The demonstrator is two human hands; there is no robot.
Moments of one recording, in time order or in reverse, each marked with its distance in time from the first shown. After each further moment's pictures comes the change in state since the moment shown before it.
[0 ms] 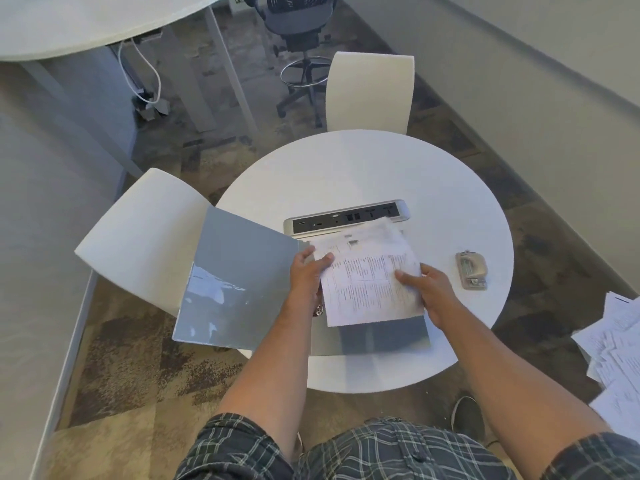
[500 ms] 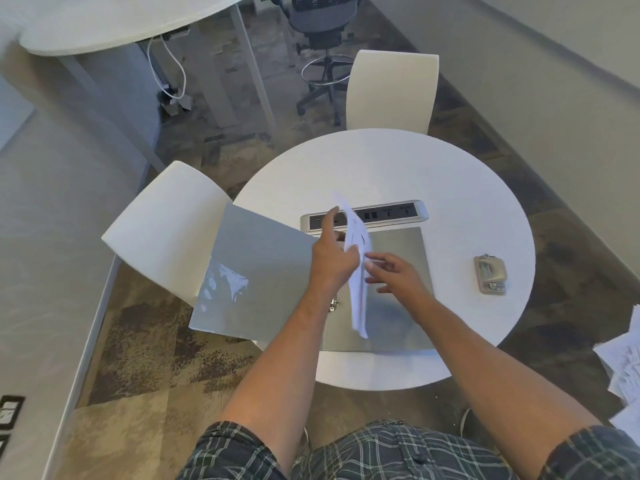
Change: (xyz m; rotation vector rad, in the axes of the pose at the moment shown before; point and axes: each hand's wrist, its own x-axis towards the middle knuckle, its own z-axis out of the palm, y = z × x) left_hand -0.048 0.035 0.022 0.754 0.034 0.593; right_hand -0.006 -0.004 0.074 -0.342 -0.210 -0.200
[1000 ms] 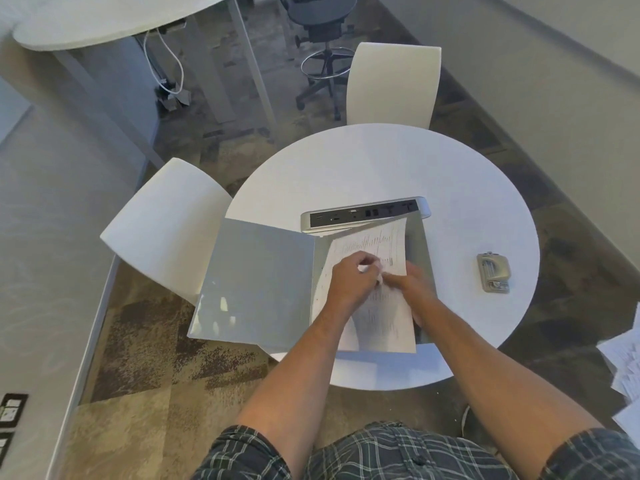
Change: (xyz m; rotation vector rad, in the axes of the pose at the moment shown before) left_hand -0.018 -0.029 0.040 -0.012 -0.169 -0.107; right_hand -0.003 0.012 -0.006 0.178 0.063 0.116
